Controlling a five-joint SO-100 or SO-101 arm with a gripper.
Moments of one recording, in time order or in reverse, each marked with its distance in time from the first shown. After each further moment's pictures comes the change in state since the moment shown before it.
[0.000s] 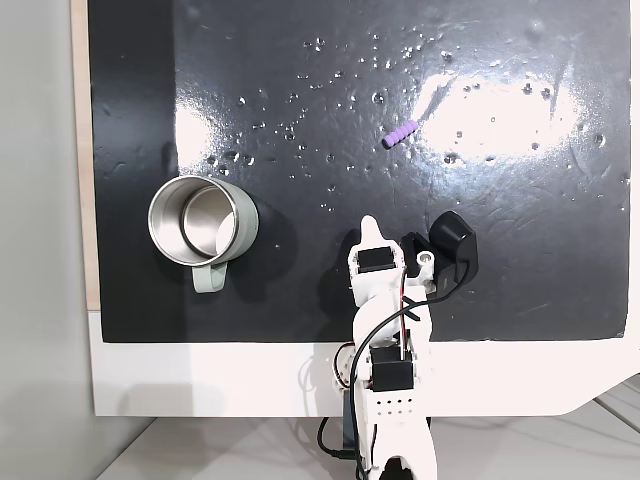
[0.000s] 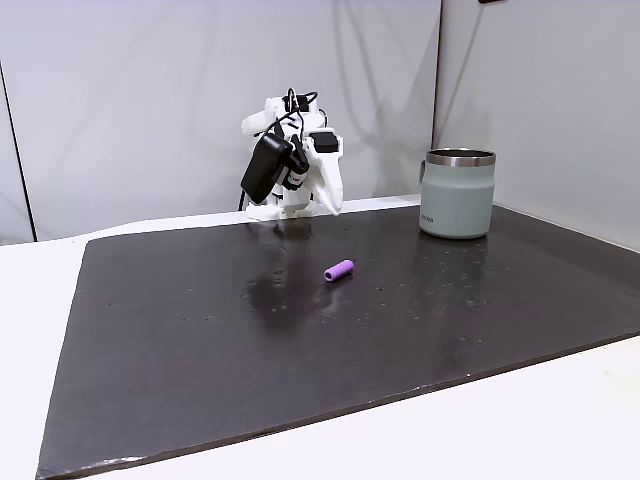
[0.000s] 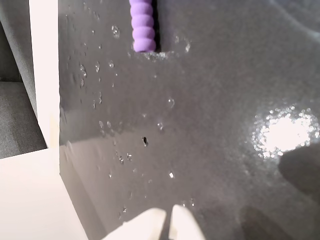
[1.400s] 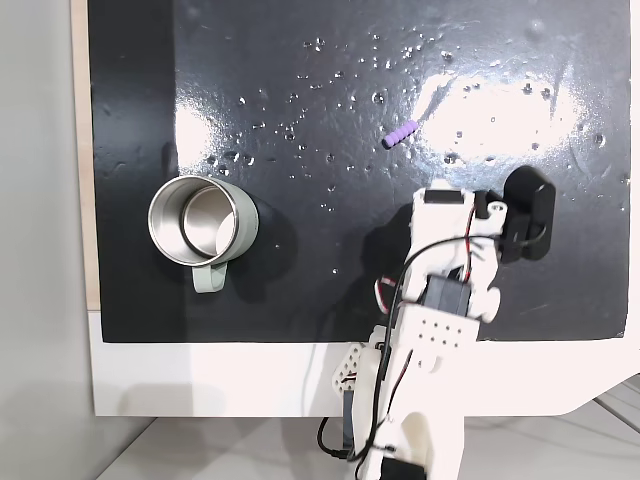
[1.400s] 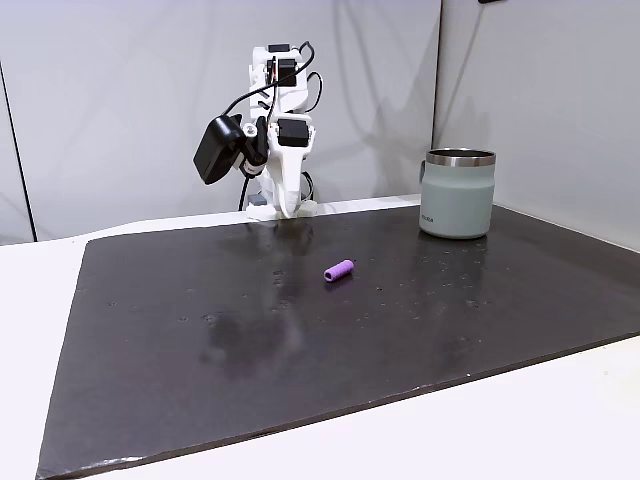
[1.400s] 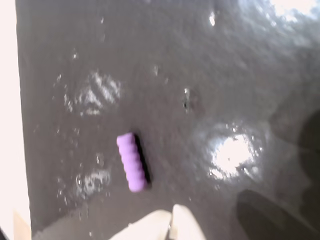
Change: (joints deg) arm 18.5 -66.0 -39.2 -12.7 -10.2
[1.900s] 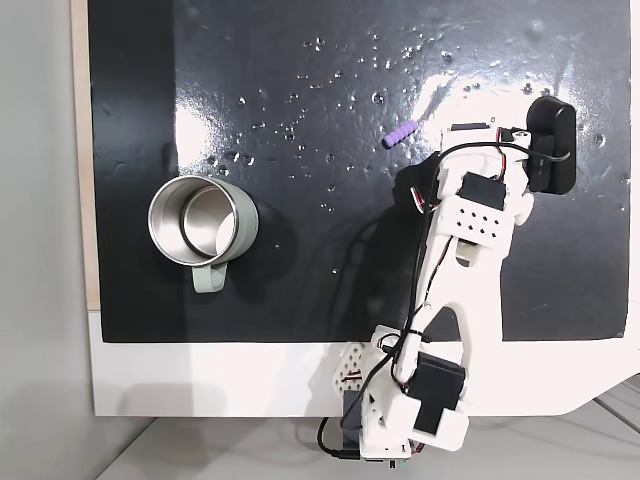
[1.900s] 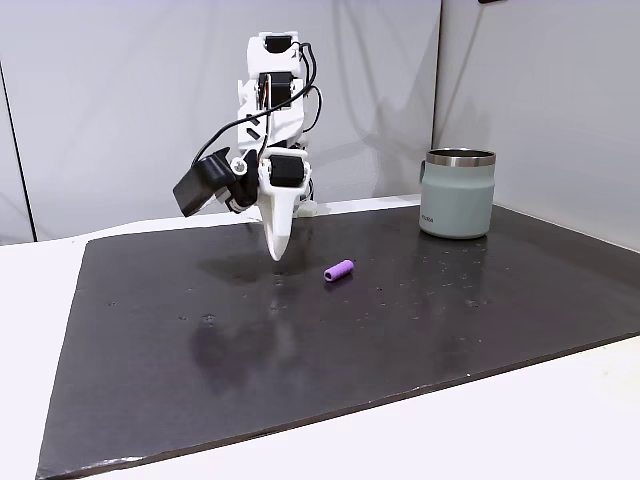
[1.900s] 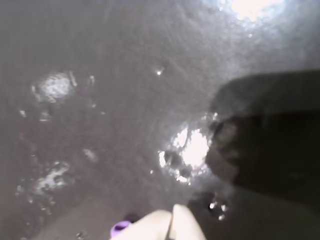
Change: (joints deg) arm 2.1 -37.7 -28.6 -0.4 -6.9
